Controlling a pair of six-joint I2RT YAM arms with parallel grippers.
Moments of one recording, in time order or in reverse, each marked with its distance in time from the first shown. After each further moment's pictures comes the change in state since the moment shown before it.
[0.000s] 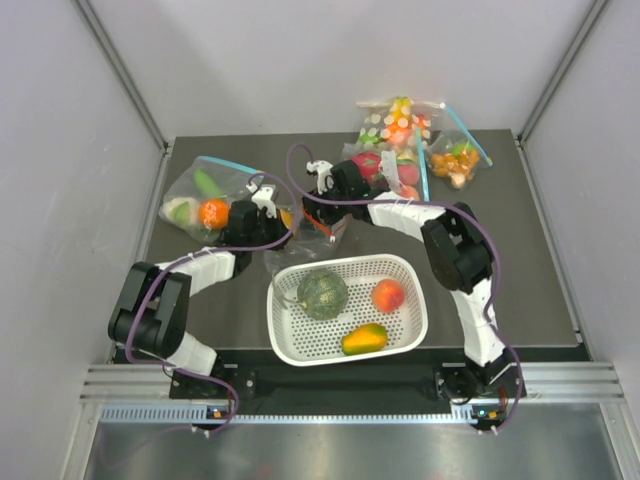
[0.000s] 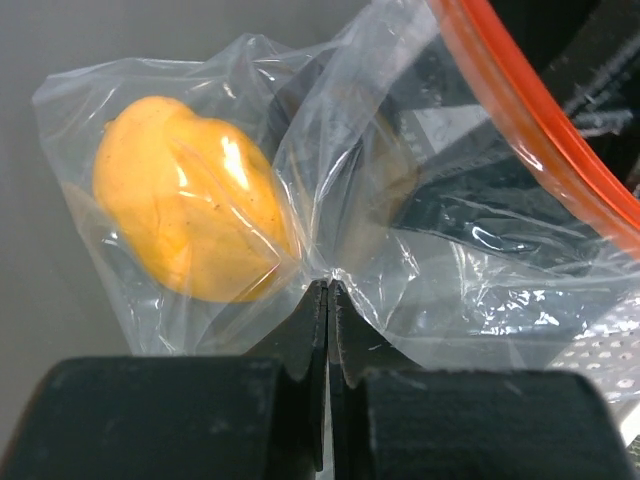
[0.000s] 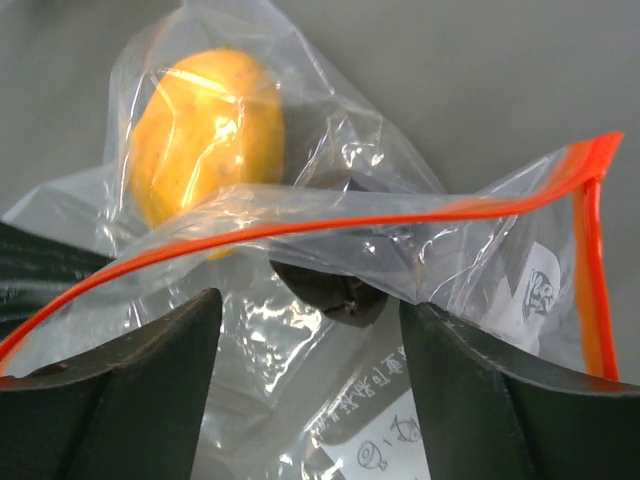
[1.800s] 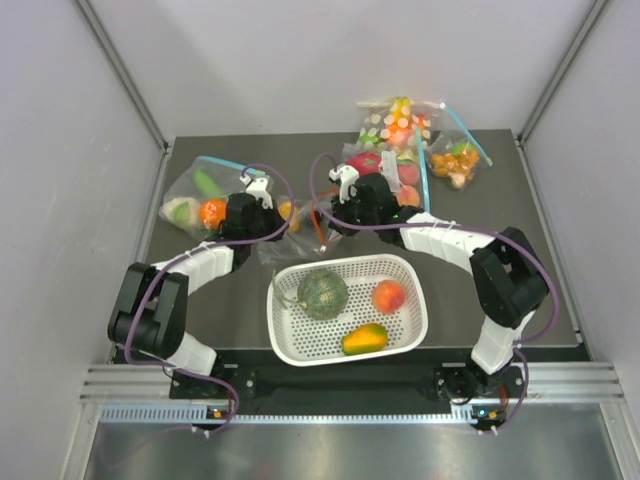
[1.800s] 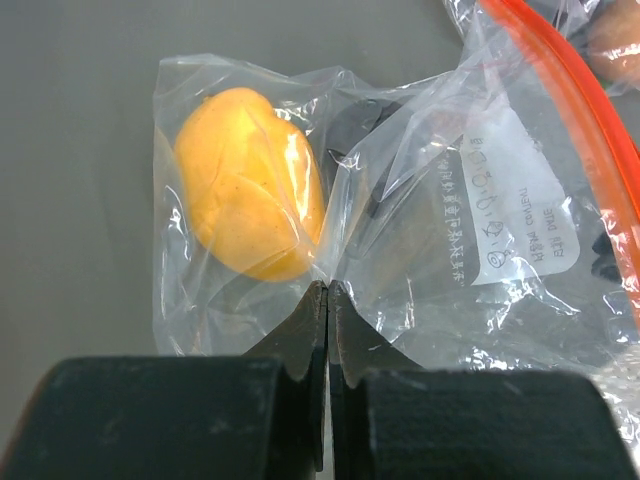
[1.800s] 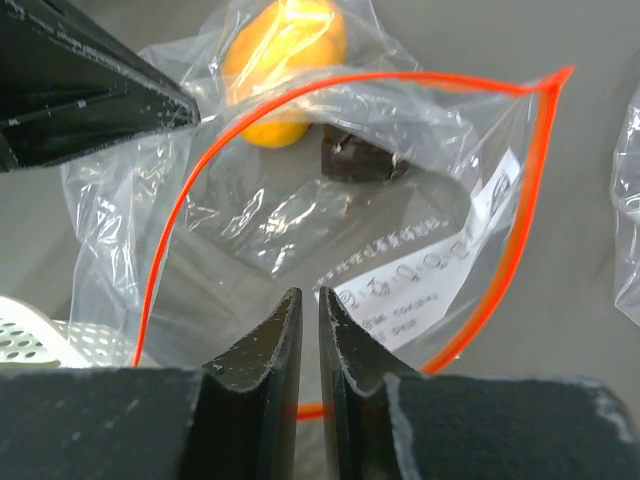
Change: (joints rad) left arm 0.013 -0.003 0.055 -0.029 -0.064 -0.037; right arm 0.021 -0.392 -0.400 0.139 0.144 -0.005
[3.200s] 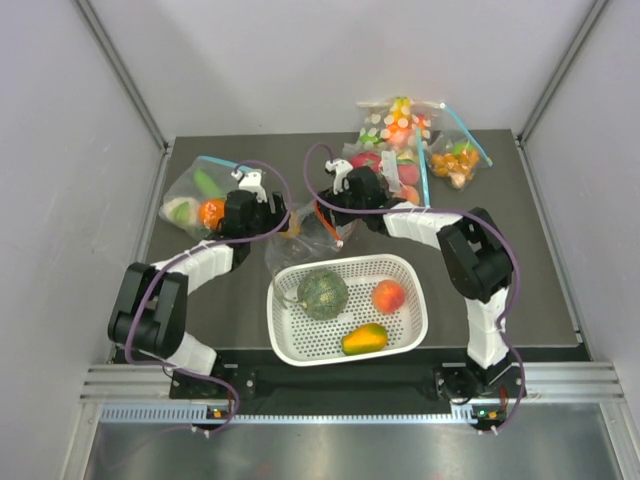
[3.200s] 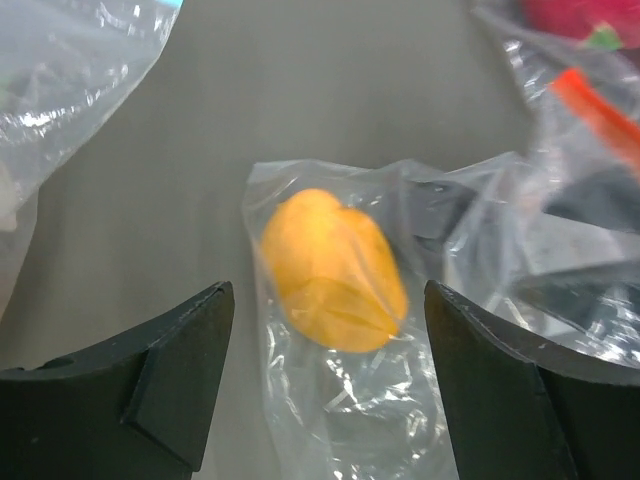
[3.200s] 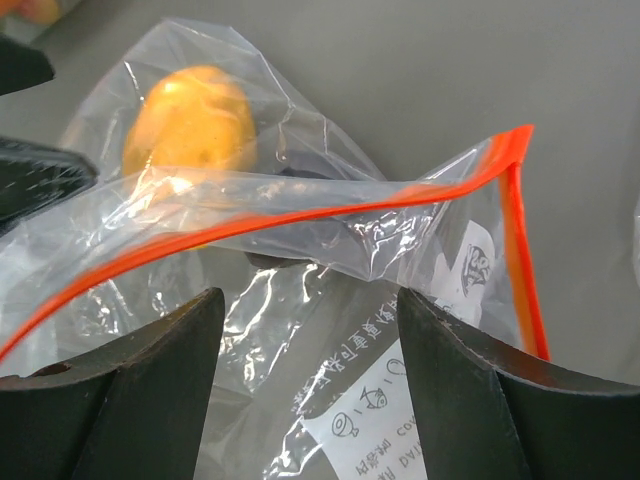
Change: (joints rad) left arm 0.003 -0.027 0.006 0.046 -0.177 0.035; right arm -0.052 0.243 0.166 0.079 -0.039 0.079
